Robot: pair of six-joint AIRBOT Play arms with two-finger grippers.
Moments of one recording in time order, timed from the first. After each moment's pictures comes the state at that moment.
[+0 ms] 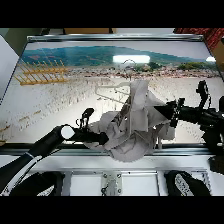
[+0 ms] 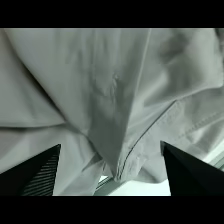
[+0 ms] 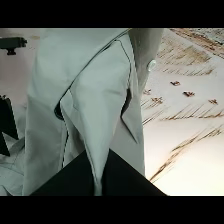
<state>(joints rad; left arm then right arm) -0.56 -1.09 0.55 0.85 -0.74 -1.42 -0.37 -0.91 0.68 -0.25 1.35 0.05</state>
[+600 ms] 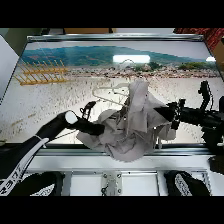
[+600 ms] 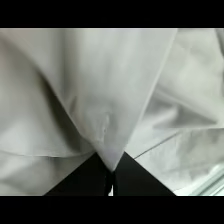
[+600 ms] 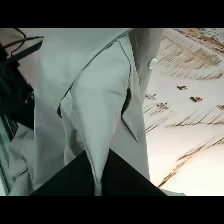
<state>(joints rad) -0.40 -1.25 0.77 0.92 -0.93 -1.43 -0.37 -0.84 0.68 -0.27 1.39 0.12</state>
